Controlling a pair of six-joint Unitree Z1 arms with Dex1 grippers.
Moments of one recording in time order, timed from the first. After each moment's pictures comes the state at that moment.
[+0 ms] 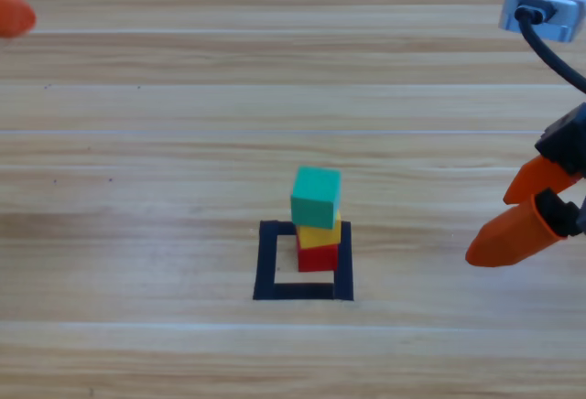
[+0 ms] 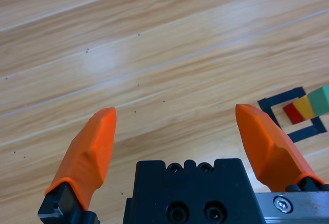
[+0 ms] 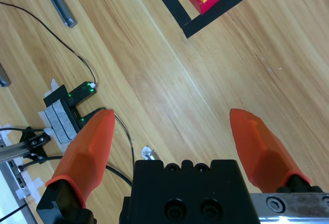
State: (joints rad) arm 0 -0.64 1.18 -1.07 0.59 0.36 -0.22; arm 1 0.74 1.57 -1.13 0.67 0.38 -0.11
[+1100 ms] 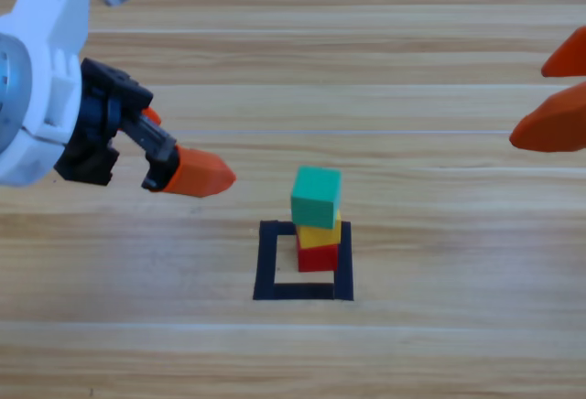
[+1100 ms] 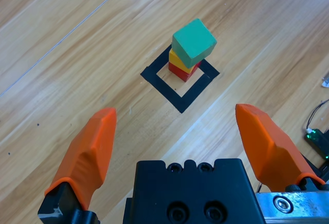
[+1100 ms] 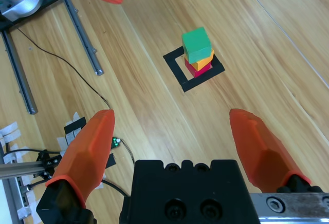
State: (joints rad) arm 0 -0.91 1.37 -0.97 0.38 0.13 -0.16; arm 1 0.75 1.37 -1.26 0.71 0.38 -0.14
